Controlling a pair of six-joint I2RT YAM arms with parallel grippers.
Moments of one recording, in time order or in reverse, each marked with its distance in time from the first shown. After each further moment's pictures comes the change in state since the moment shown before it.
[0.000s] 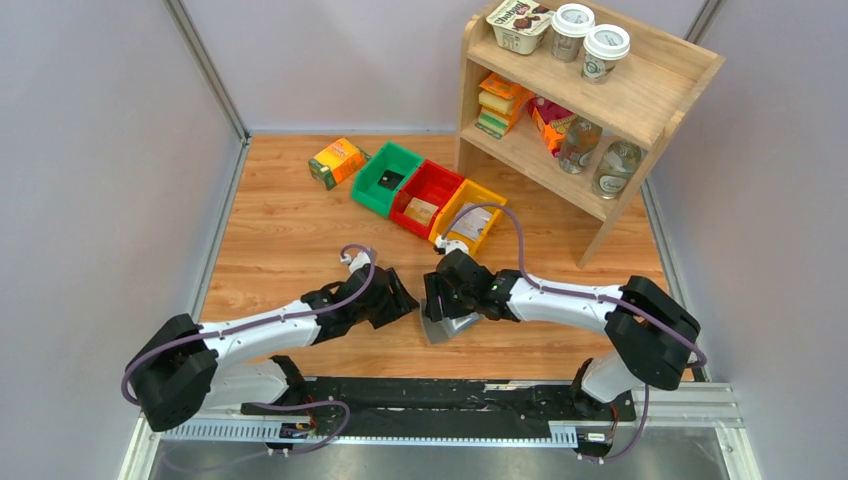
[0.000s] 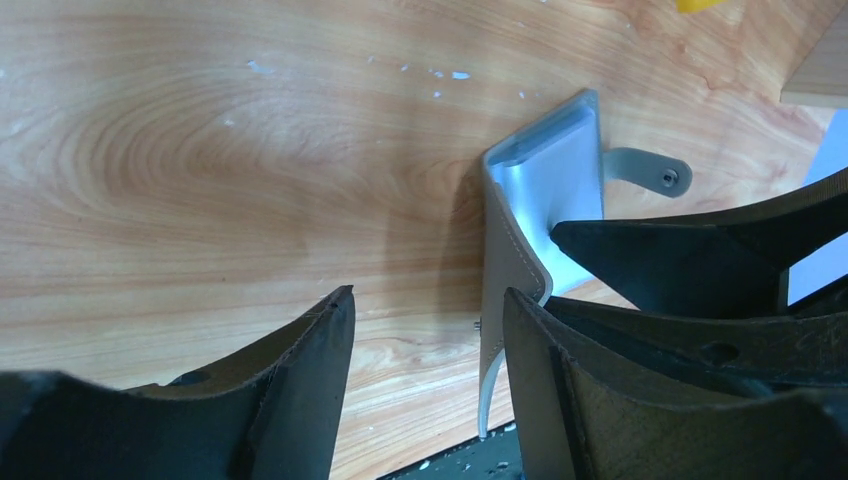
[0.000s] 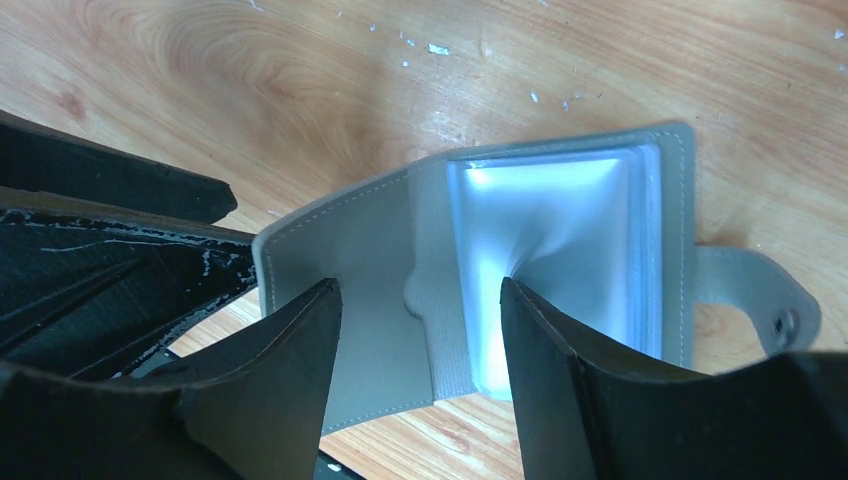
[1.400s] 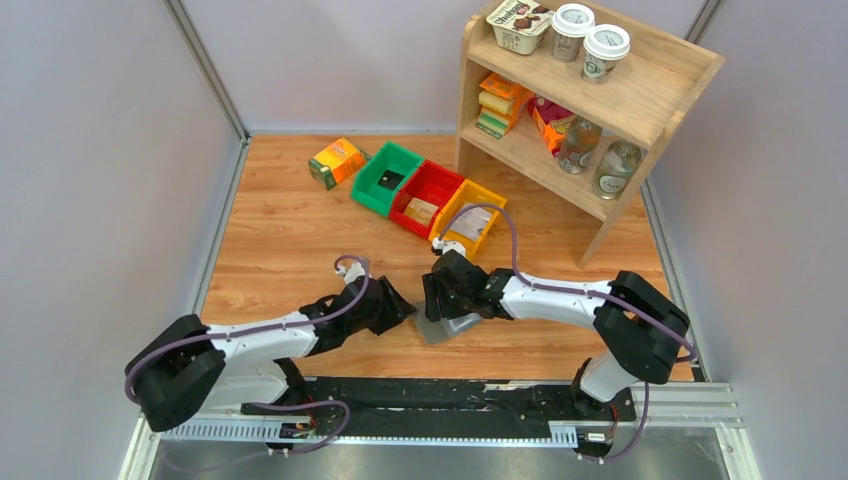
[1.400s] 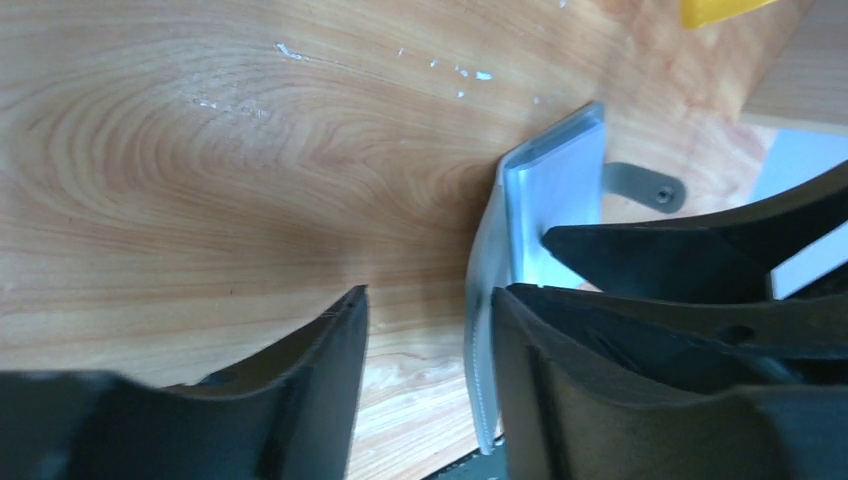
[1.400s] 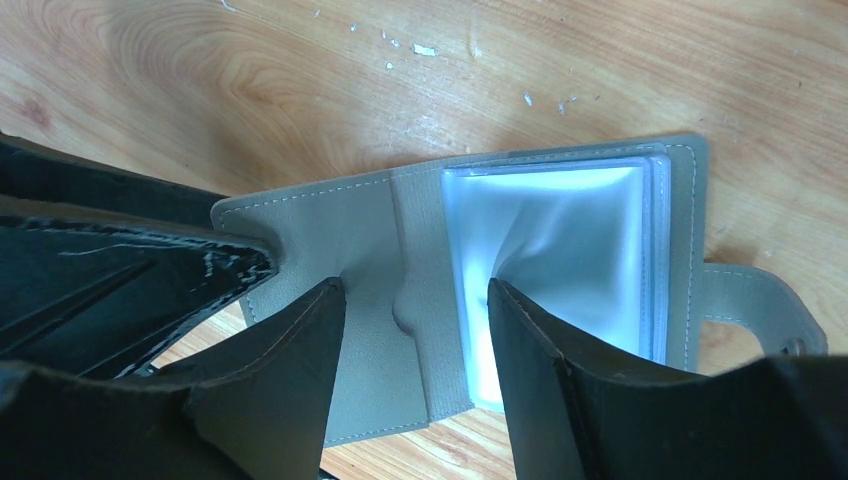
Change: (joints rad) left arm 0.000 -0.040 -0.180 0.227 -0.007 -0.105; right arm 0.004 0.058 0.025 -0.013 0.015 0.011
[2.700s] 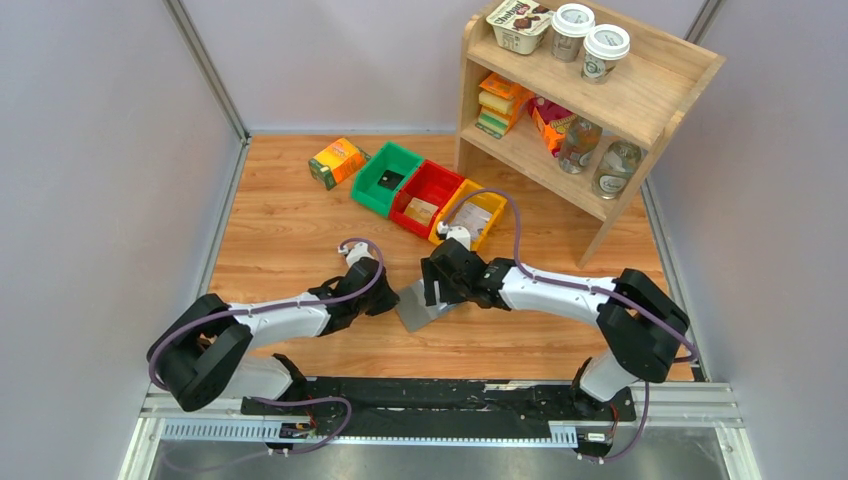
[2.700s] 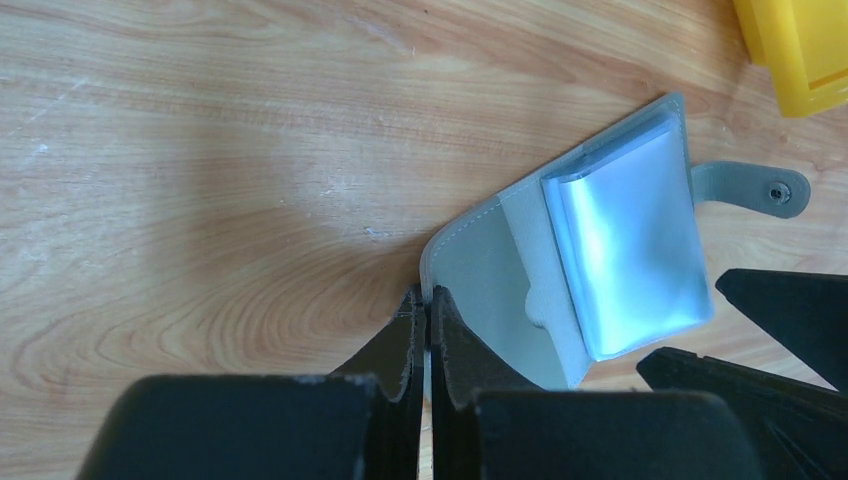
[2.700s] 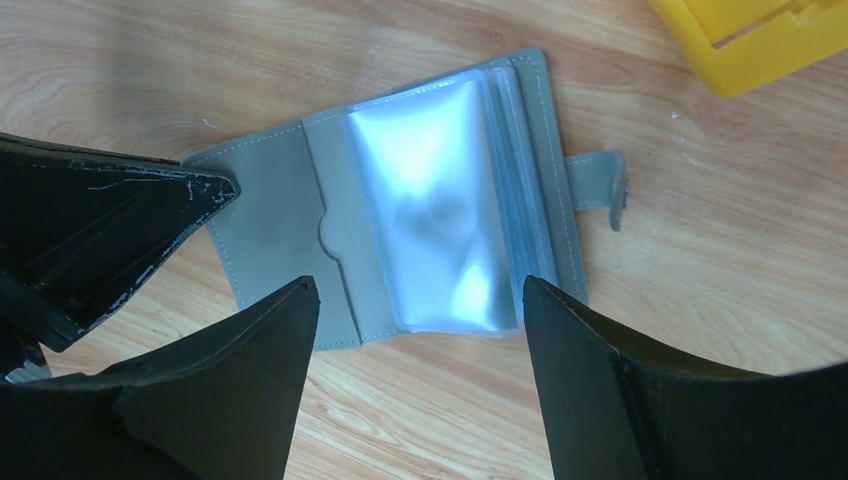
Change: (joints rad) left arm 0.118 0.184 0.116 -0.026 -0.061 0.299; right arm -0.029 -0.001 0.082 -0.065 0.143 0.007
